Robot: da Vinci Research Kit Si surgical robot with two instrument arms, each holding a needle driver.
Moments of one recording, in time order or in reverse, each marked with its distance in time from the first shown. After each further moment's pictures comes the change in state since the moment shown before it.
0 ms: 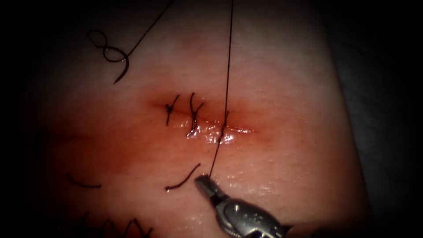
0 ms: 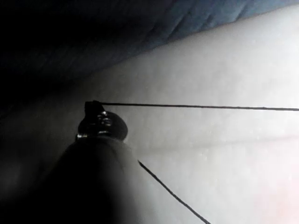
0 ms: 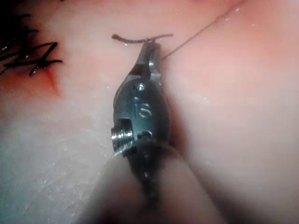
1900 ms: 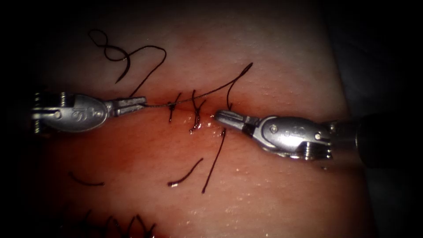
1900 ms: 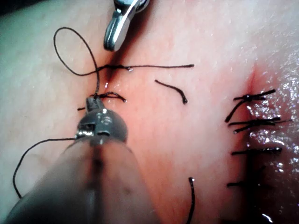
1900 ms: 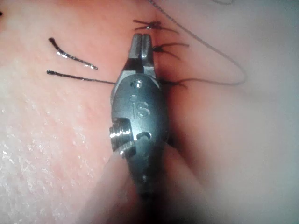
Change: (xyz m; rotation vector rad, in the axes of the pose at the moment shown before) right arm 0.014 0.011 0.008 0.500 0.238 -0.436; left arm 0.009 0.025 -0.043 -0.279 0.041 -0.015
